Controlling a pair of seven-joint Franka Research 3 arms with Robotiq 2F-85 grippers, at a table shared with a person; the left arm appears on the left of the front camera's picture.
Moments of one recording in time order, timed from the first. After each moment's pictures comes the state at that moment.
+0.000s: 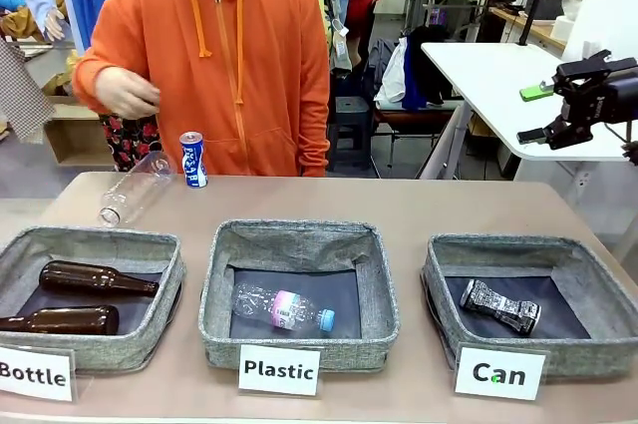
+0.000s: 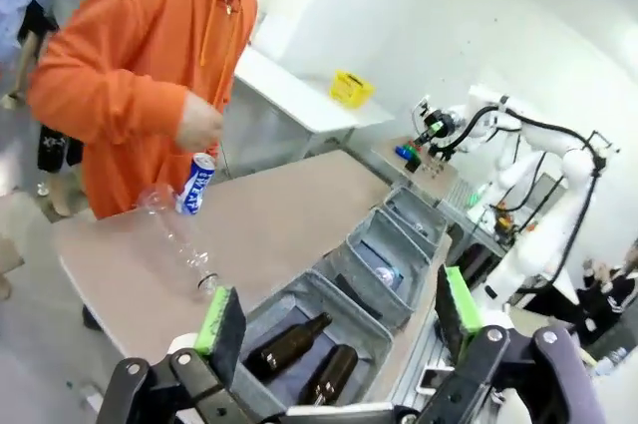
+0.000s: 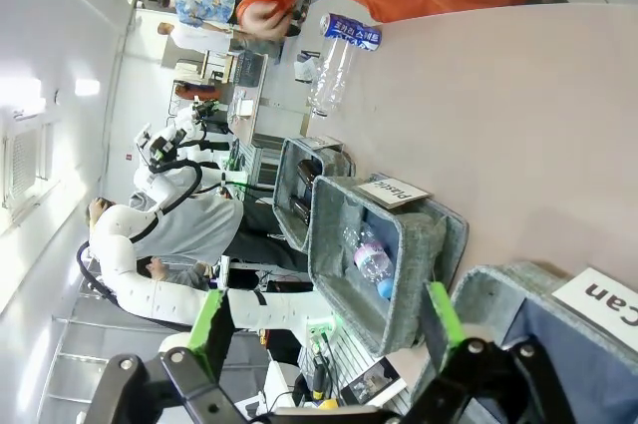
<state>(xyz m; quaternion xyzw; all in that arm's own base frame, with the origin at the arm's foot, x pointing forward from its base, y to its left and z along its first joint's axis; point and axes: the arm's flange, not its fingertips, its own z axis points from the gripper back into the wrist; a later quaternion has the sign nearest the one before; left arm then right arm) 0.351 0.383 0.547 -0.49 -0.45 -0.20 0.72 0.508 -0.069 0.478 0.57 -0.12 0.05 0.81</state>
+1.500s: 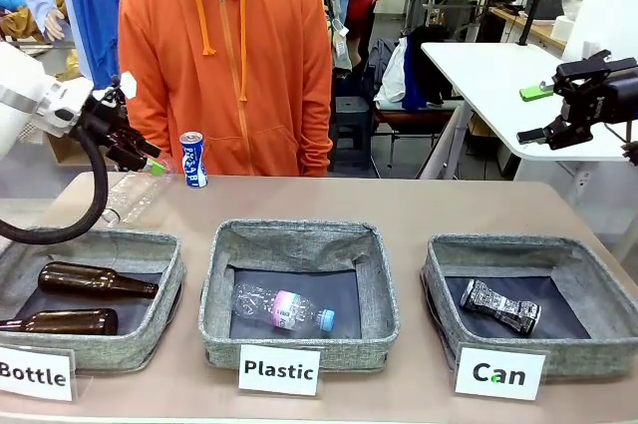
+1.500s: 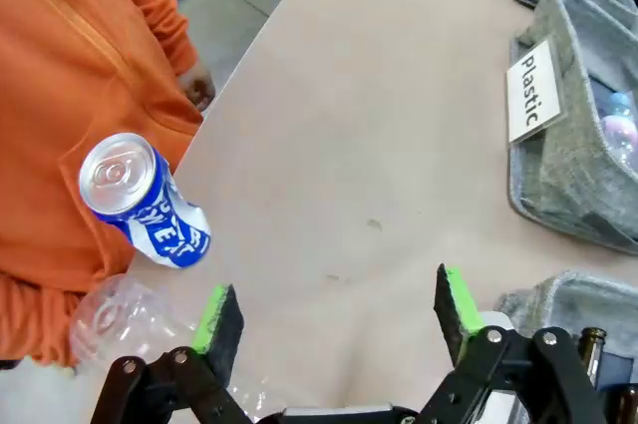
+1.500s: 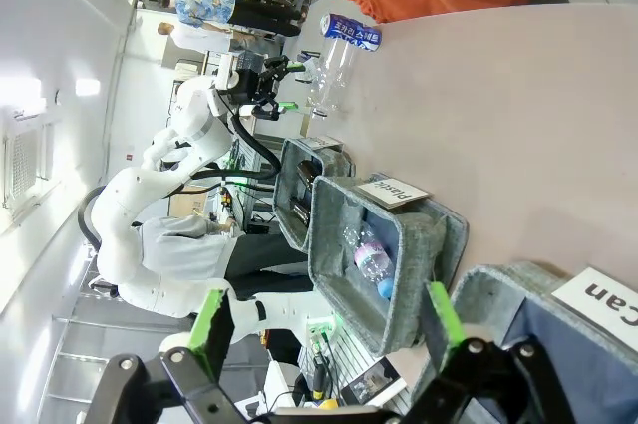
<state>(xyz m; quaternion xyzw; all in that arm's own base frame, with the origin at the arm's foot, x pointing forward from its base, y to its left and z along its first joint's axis) 0.611 0.005 0.381 -0.25 -0.32 -0.52 0.75 0.508 -0.069 0.478 0.57 -0.12 0.05 0.81</state>
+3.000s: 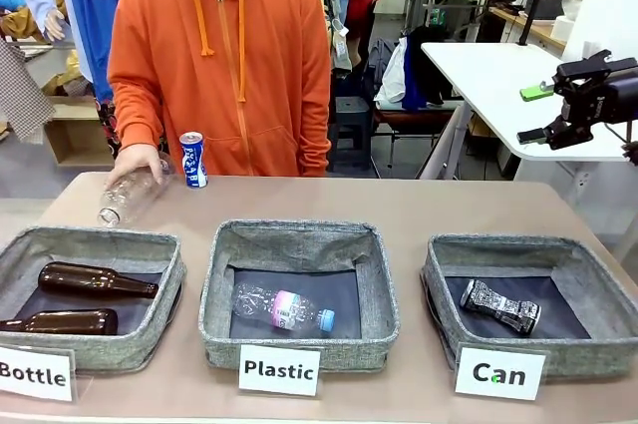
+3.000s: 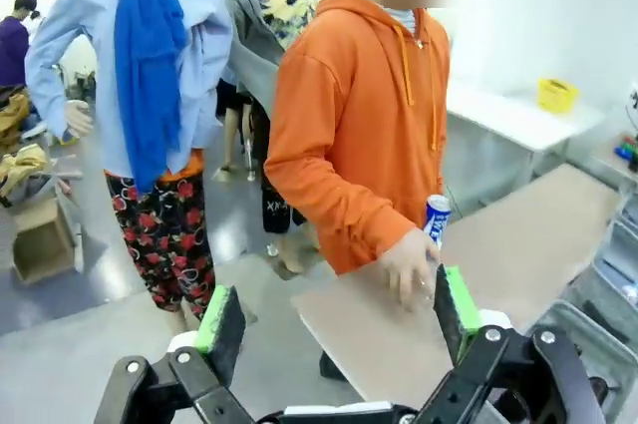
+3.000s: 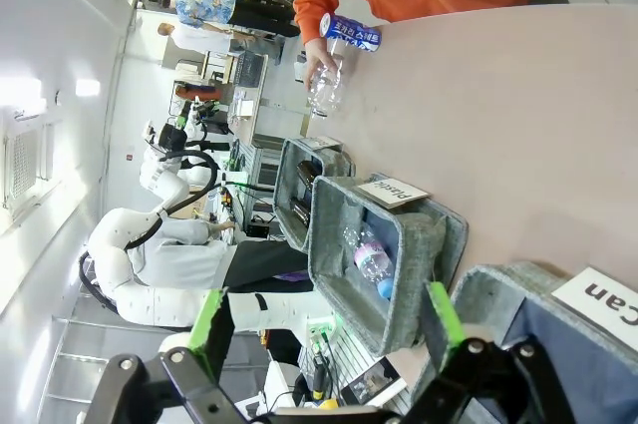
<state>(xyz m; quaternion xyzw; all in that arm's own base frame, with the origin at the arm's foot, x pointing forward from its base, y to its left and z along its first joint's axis) 0.383 0.399 0.516 -0.22 -0.63 -0.18 0.72 0.507 -0.069 0.478 0.57 -0.12 0.05 0.81</state>
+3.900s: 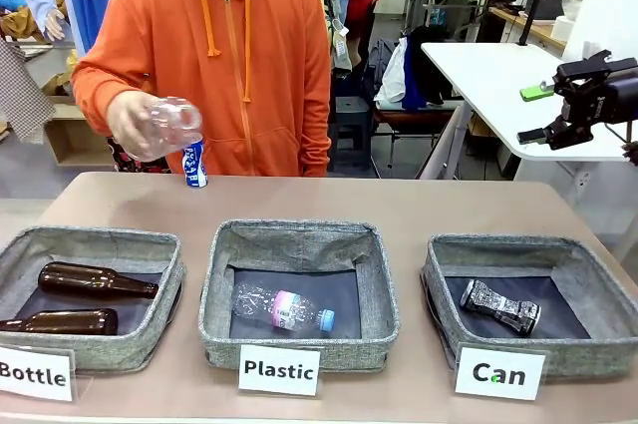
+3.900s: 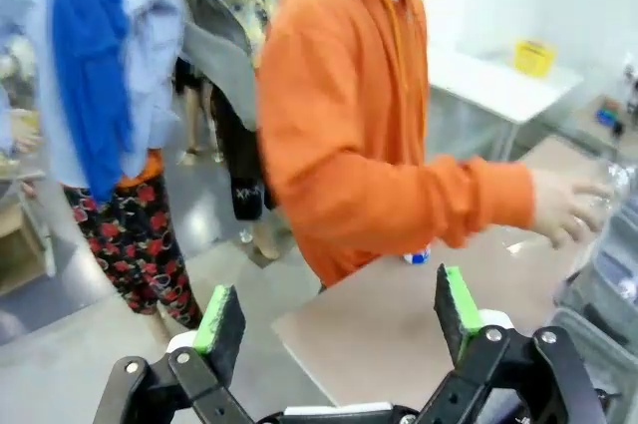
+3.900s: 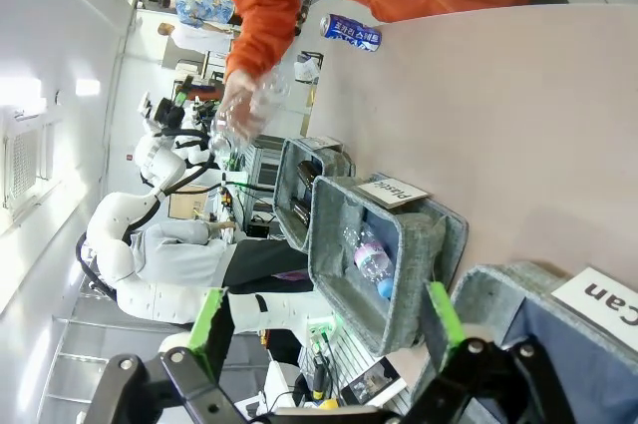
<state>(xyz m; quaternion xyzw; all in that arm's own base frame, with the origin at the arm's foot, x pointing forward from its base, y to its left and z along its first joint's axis) 0.464 0.364 0.549 -0.24 -0.59 -0.22 0.74 0.507 -0.069 0.478 0.57 -0.12 0.05 0.81</state>
